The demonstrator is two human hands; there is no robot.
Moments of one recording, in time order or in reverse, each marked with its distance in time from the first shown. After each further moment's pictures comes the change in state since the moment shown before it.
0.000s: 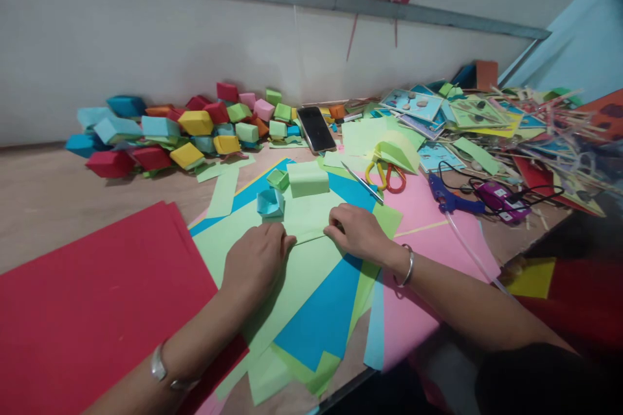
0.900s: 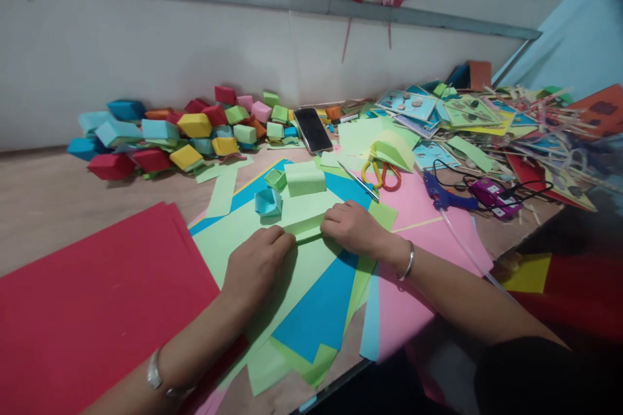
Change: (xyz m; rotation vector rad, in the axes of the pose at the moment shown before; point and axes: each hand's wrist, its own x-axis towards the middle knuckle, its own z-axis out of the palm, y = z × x) left_hand -0.015 -0.001 0.006 -0.028 0.154 0.207; right_hand 0.002 0.016 0.005 -0.329 0.068 -0.507
